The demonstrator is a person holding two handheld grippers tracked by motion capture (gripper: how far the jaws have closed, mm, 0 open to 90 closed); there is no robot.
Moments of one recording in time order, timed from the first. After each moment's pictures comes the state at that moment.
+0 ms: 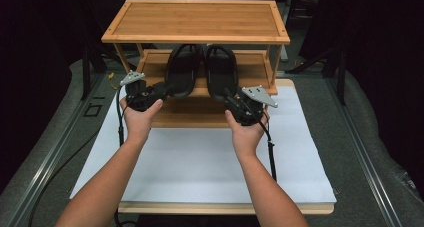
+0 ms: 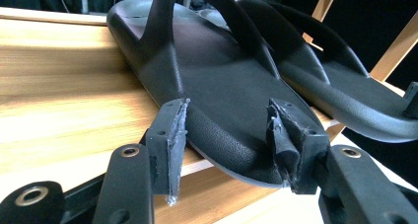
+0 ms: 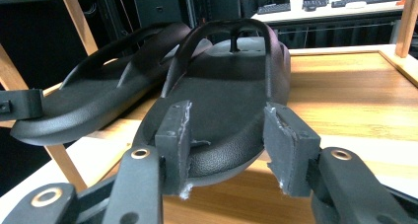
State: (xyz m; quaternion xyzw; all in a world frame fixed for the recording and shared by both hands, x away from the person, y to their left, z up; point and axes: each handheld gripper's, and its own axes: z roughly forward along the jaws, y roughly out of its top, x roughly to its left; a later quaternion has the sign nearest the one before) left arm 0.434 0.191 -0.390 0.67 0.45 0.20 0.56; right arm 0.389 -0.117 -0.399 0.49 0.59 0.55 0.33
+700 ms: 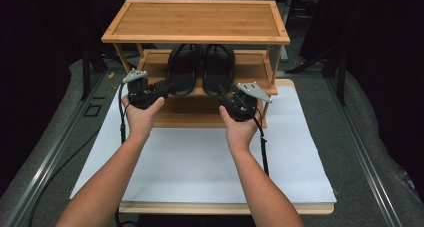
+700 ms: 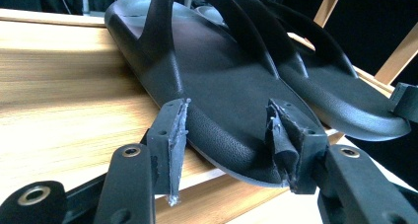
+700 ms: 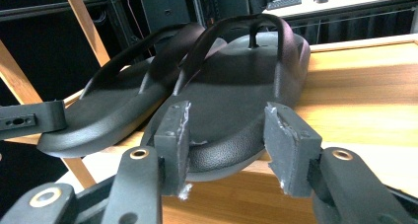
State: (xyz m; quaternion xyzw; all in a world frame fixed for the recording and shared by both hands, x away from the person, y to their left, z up) left arm 0.441 0.187 -0.389 0.66 0.45 0.20 0.56; right arm 0.402 -0.104 -0.399 0.50 0.58 0.57 0.30
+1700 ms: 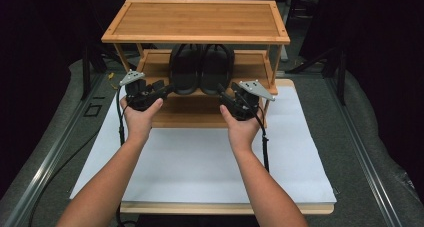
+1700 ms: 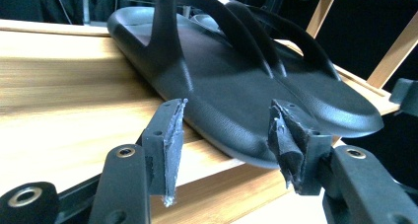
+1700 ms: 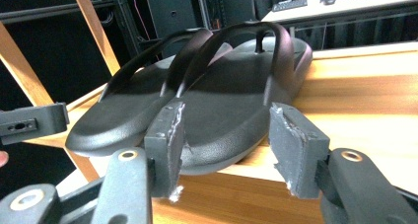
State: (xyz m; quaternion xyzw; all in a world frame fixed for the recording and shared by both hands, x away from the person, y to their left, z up) left arm 0.431 0.193 -0.388 0.66 0.44 0.21 0.57; right arm 0.398 -0.109 -0.390 0.48 0.59 0.58 0.29
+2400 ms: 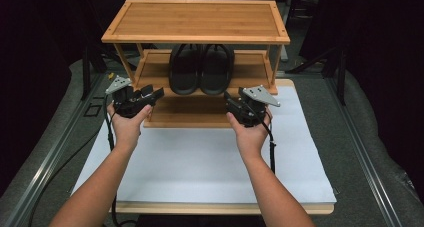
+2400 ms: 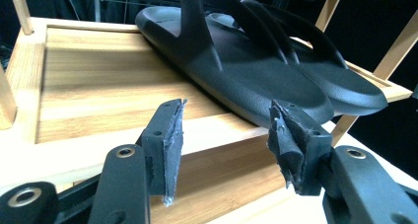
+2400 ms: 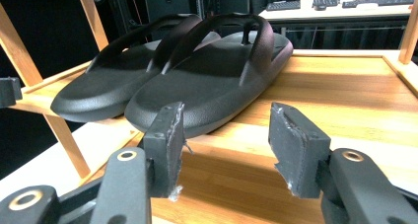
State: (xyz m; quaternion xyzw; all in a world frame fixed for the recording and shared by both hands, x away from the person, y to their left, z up) left arm 0.413 0.221 -0.394 0.65 0.44 0.23 0.57; right arm 0.382 -0.124 -0.393 0.47 0.62 0.54 0.33
